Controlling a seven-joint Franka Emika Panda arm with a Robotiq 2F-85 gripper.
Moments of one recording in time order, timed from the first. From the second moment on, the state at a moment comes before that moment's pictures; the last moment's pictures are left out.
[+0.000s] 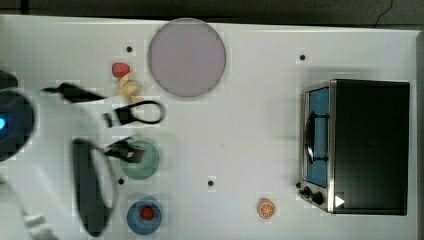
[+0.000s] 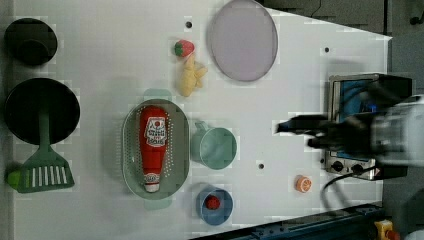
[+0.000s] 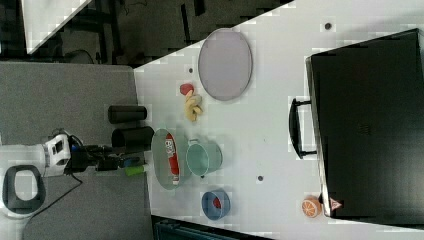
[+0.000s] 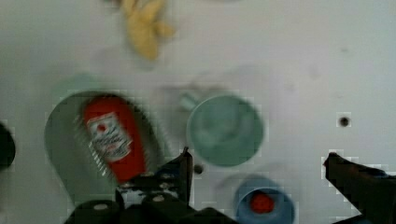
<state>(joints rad) -0.07 -0.07 0.50 -1.98 0.07 0.28 -0.04</state>
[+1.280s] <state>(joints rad) -0.03 0.44 0.76 -2.24 -0.32 1.00 0.17</state>
